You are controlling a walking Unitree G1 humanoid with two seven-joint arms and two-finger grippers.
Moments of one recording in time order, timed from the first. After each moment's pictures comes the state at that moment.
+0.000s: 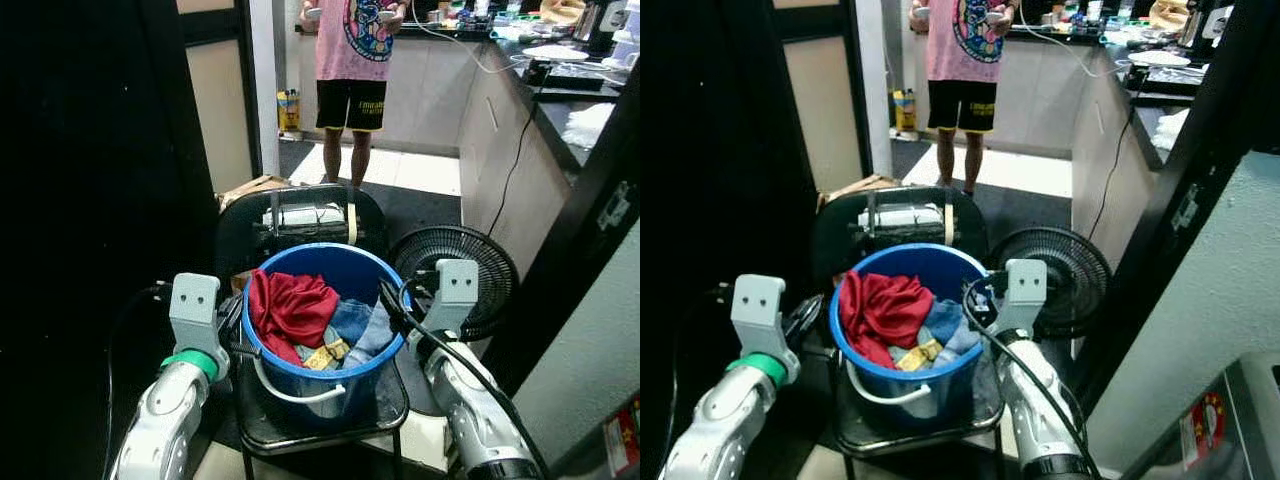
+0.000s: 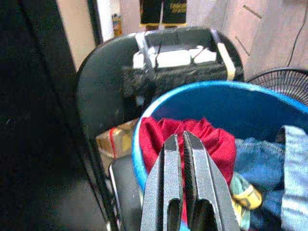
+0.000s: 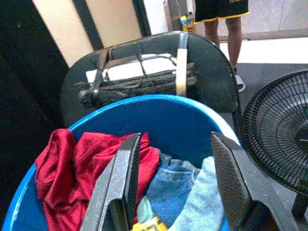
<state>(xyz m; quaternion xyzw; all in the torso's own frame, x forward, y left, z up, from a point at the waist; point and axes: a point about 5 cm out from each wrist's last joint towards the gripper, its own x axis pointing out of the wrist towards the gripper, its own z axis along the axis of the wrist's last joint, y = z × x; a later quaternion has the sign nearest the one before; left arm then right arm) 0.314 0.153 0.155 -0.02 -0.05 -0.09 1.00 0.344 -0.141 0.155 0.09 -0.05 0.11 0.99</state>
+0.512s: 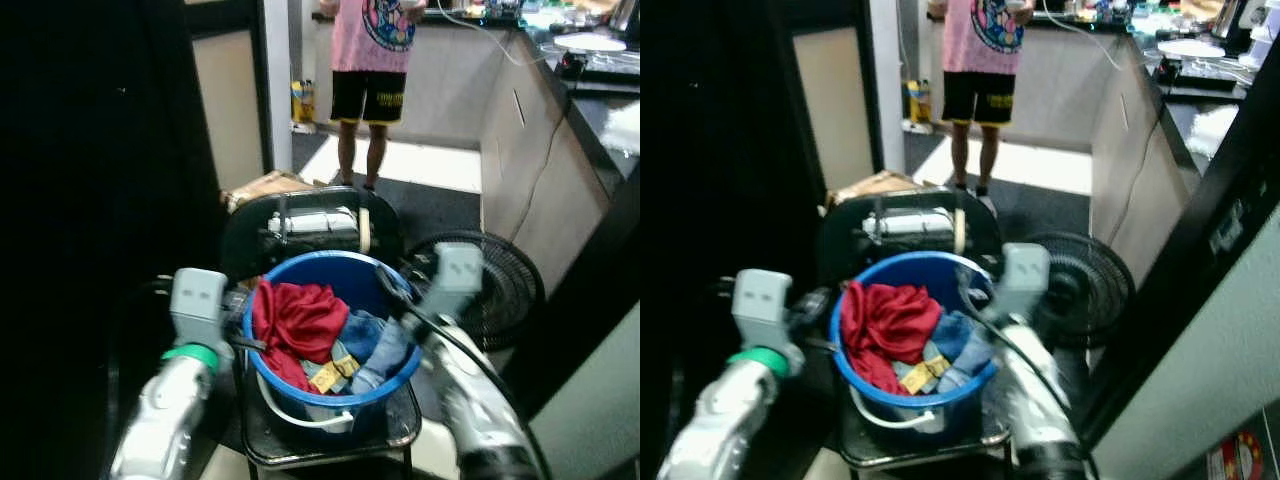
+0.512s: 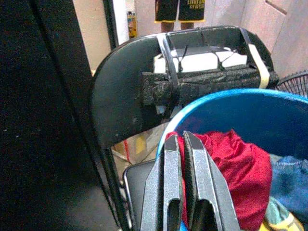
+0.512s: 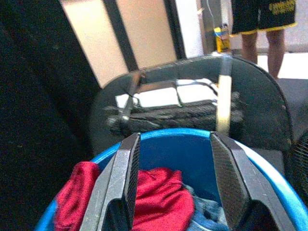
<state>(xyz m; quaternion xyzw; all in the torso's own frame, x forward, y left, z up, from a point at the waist) 0.316 0.152 0.153 -0.02 -0.05 -0.08 1.00 0.345 -0.124 0.171 0.10 -0.08 0.15 0.98</state>
